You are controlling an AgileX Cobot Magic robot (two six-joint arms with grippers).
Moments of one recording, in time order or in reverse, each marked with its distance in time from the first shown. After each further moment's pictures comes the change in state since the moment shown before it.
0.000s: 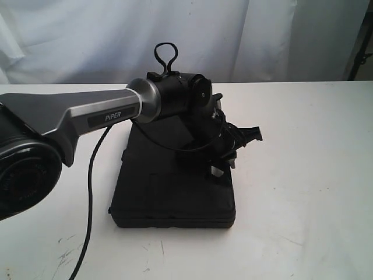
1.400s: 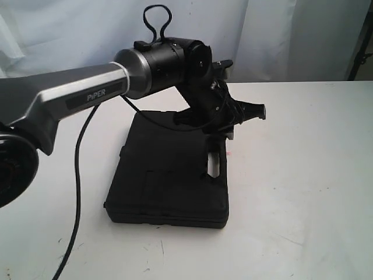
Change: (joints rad) left arm 0.002 -0.081 -0.077 0.113 0.050 0.173; right arm 0.000 0.000 0.000 0.000 0.000 0.000
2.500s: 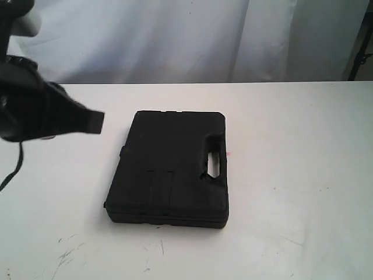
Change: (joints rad) left arm 0.000 -1.177 1.042 0.448 -0.173 -0.099; right arm 0.000 0.000 0.000 0.000 0.000 0.000
